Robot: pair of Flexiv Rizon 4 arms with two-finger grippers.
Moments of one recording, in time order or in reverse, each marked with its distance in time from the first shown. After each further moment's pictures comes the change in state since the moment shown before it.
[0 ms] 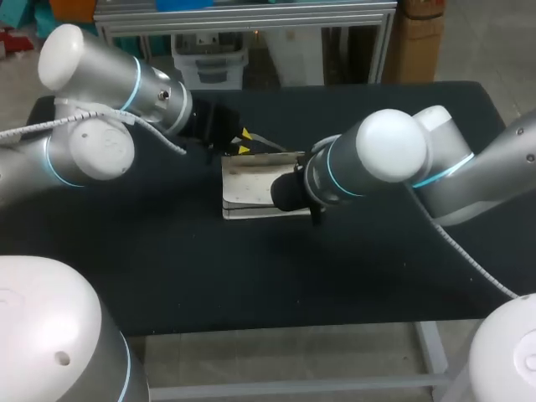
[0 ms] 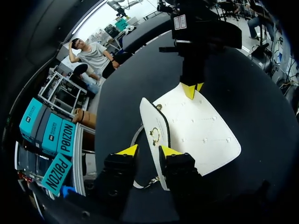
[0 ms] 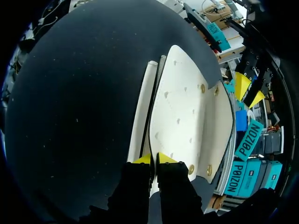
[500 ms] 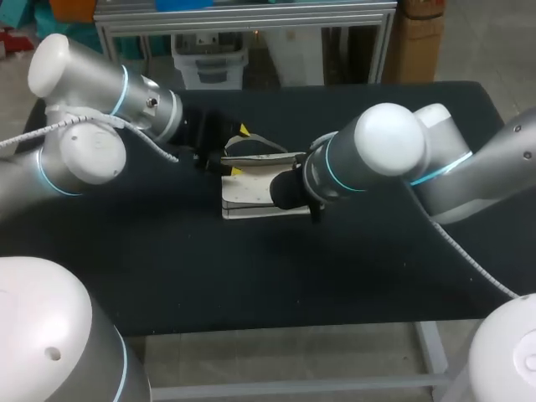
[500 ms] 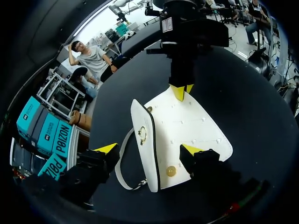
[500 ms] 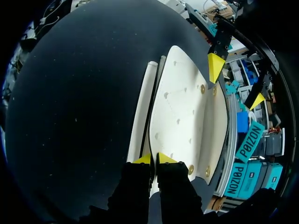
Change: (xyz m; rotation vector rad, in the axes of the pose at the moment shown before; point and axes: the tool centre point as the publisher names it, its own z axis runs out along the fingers) left arm 0.019 0.006 0.001 0.067 0.020 -0.025; right arm -0.003 0.001 0.001 -0.002 0.013 -0.012
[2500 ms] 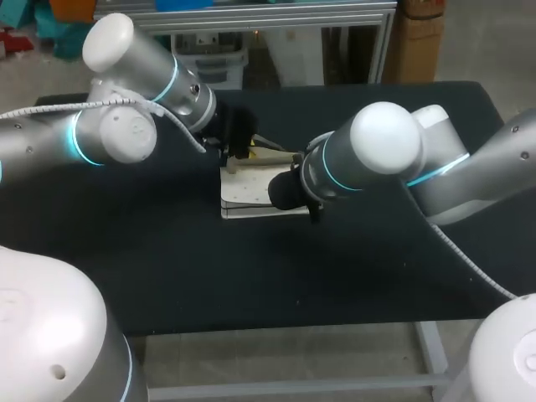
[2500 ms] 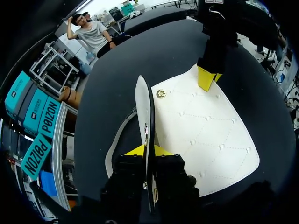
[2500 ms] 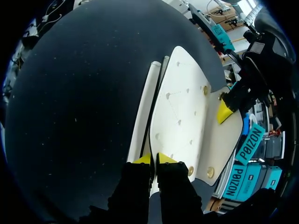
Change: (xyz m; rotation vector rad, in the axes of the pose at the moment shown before) left arm -0.016 0.022 0.048 -0.158 0.103 -0.150; right arm 0.000 0.001 0.002 0.006 0.008 -0.023
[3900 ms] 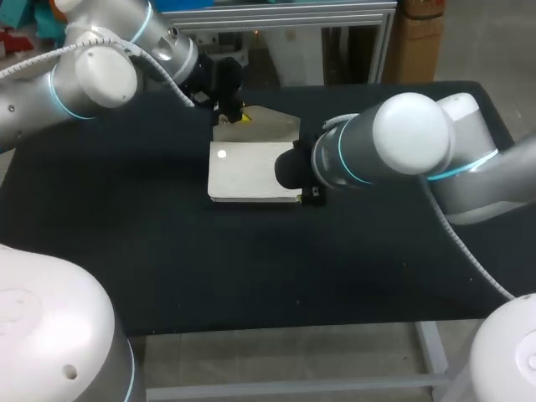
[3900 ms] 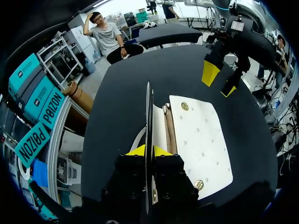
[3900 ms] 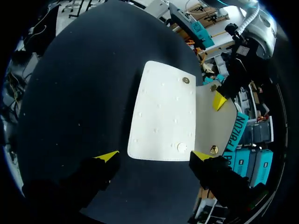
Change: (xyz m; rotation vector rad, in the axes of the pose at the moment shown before) left arm -0.053 -0.014 -0.061 0.097 0.039 -0.170; right arm -0.034 -0.007 -0.071 0.015 -0.121 0.130
